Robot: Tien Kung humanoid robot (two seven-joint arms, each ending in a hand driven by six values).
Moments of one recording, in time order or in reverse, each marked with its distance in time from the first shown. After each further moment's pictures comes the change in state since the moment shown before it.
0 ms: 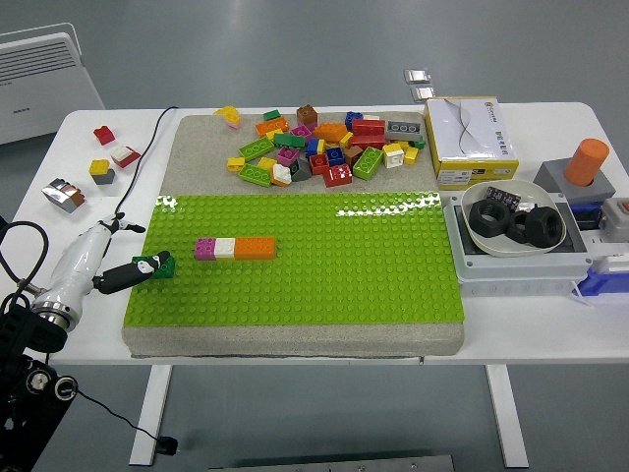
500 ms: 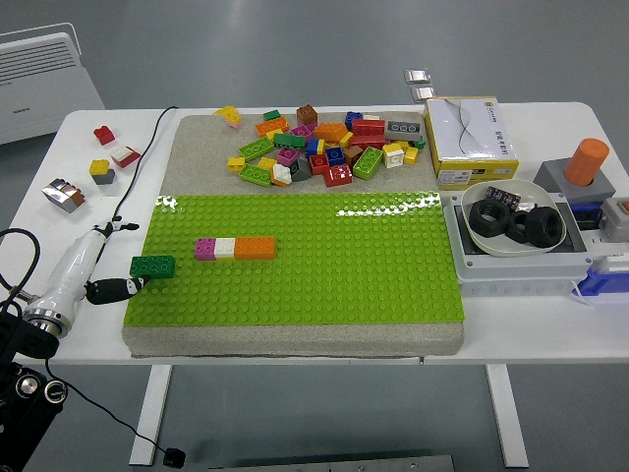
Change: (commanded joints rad) left arm 0.002 0.003 0.026 0.055 -0.088 0.061 -0.113; right arm 0.001 -0.004 0.027 0.000 -0.022 0.003 0.001
